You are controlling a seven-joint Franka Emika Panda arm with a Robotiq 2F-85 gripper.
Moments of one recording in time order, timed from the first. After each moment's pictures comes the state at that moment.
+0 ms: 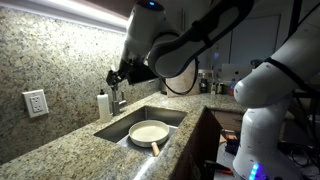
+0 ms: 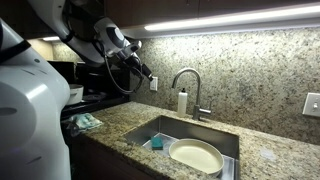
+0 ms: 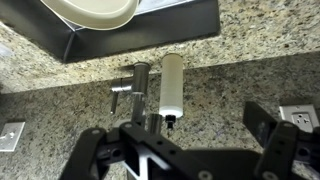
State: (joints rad) arm -0.58 -0.59 0.92 -2.57 -0.17 2.76 0.86
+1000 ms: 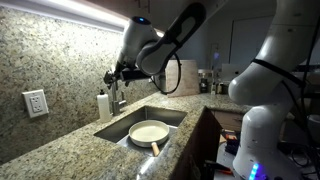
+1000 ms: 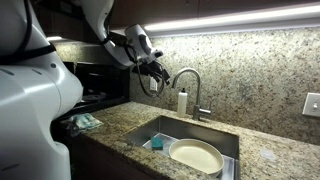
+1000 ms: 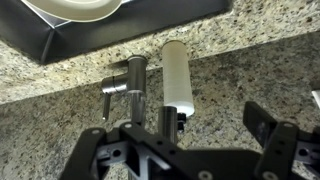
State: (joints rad) arm -0.90 -0.28 1.03 -2.39 -0.34 2.87 0.86
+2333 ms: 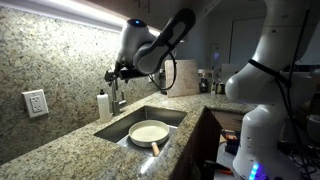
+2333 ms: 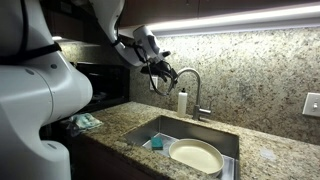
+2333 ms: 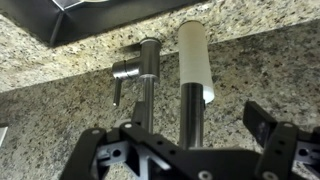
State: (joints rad) arm -1.22 -0.25 1.27 -2.30 -0.40 2.87 0.86
